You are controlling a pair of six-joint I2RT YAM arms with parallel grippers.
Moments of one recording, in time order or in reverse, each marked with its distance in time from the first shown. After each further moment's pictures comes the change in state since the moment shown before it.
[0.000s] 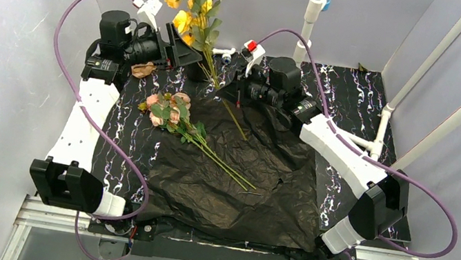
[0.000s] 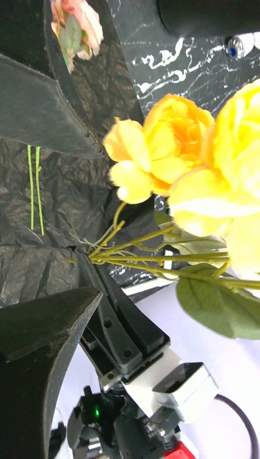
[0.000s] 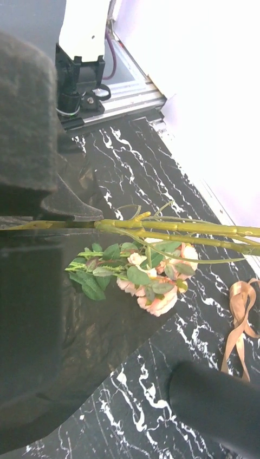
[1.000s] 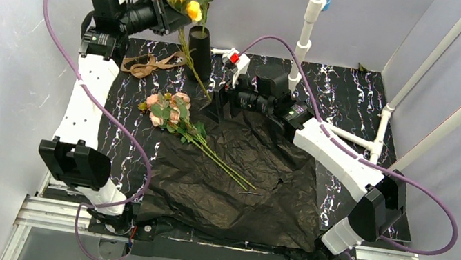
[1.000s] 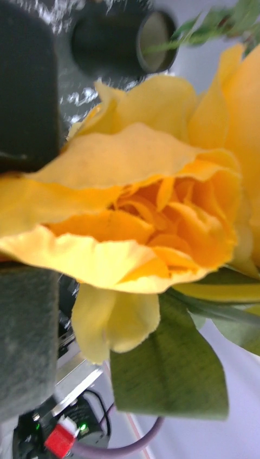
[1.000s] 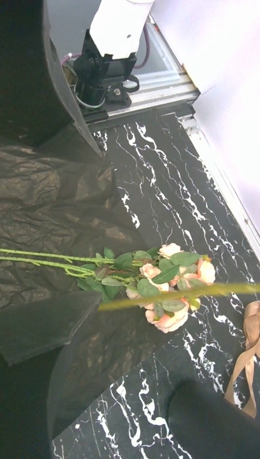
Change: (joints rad) left arm 0.025 0.184 0.313 0.072 -0.019 0.075; right arm 0.090 0.000 0.002 -0.050 0.025 -0.097
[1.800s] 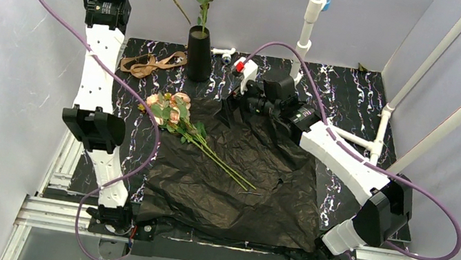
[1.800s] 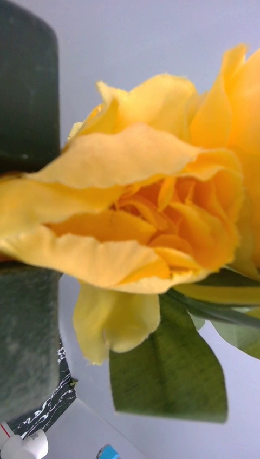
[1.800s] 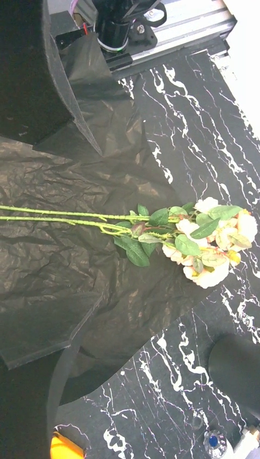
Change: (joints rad) left arm 0.054 0.402 0.621 0.126 -0.449 0.211; right arm -0.046 -0.048 -0.076 -0.087 0.083 -0.142
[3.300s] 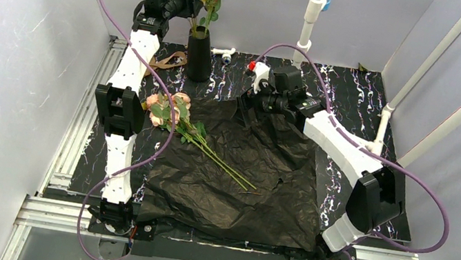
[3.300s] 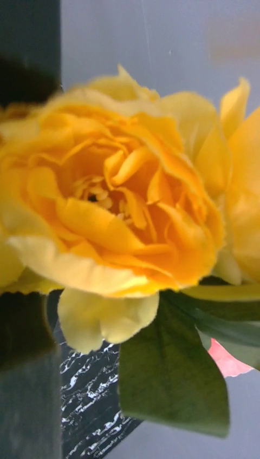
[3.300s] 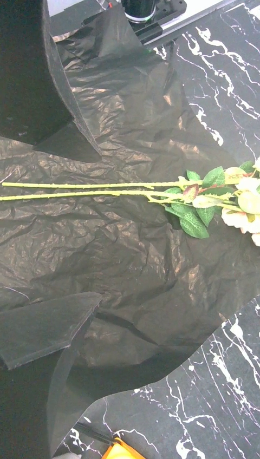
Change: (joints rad) left arm -0.117 0.302 -0.064 0.007 -0.004 0.024; right arm -0.159 0.085 0.011 -0.151 -0.105 -0.046
